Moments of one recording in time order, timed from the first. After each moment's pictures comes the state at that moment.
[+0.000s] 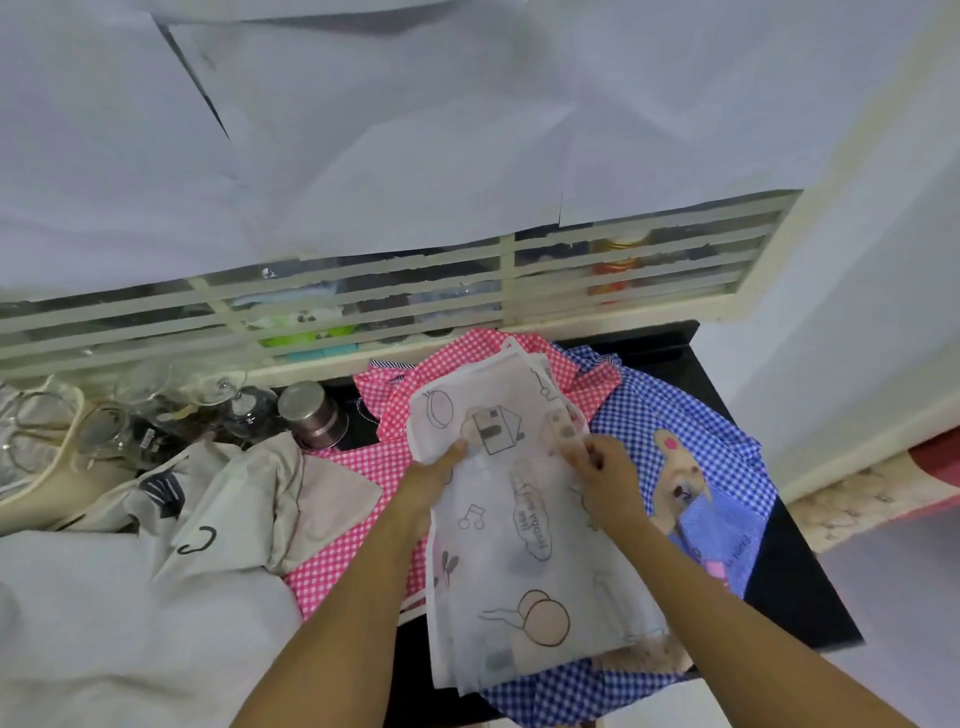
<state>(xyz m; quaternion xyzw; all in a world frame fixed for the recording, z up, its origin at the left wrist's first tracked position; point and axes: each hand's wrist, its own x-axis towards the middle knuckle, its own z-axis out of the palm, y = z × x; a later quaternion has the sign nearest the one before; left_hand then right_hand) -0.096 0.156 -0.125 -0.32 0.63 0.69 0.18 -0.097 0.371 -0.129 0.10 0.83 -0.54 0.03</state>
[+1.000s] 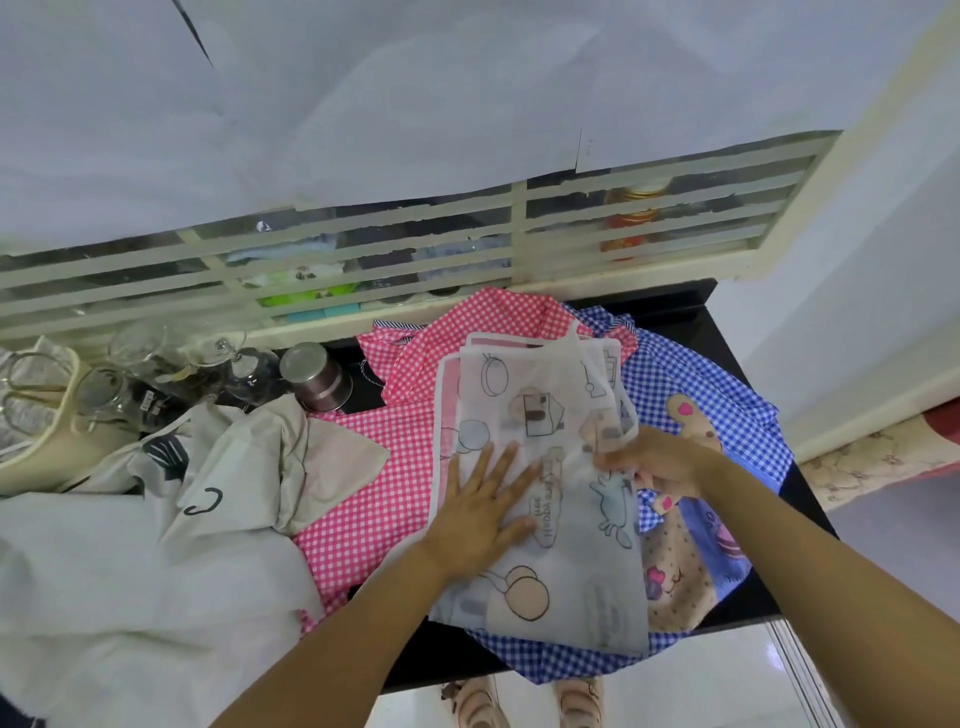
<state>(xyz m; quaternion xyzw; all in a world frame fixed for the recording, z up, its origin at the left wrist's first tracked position) -0.031 0.172 -0.182 0.21 0.96 0.13 0.15 -0.116 0.431 -0.130 0.08 0.62 -0.63 0.46</state>
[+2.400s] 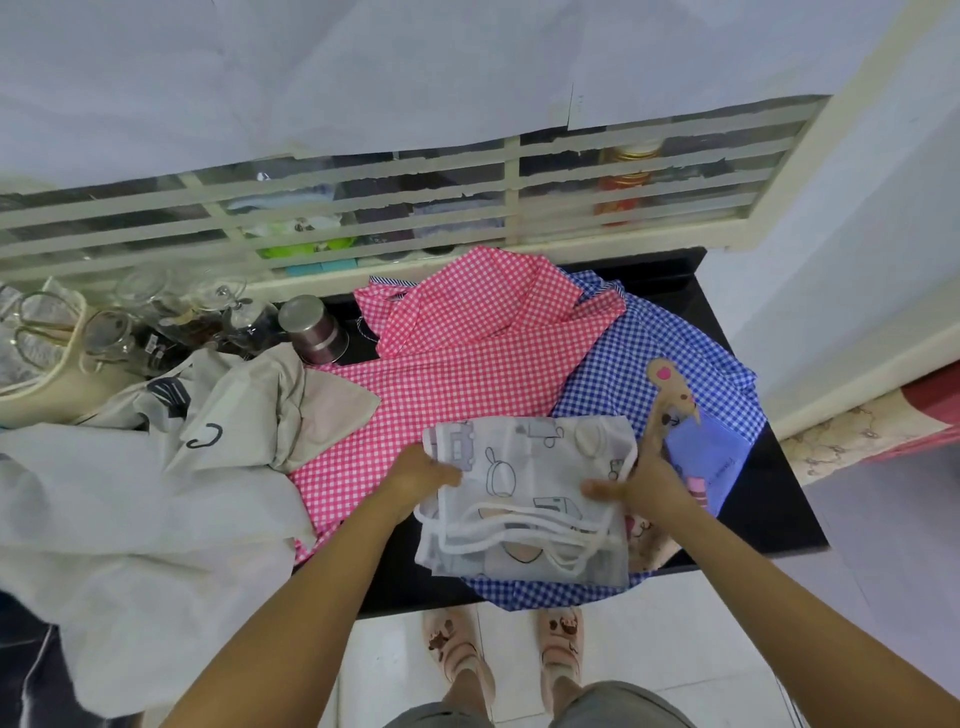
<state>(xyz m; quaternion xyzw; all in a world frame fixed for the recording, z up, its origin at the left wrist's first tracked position) -0.015 0.149 -0.148 -0.27 0.75 0.54 0.28 -0.016 0.424 -0.119 0.18 0.81 -0.49 0.26</state>
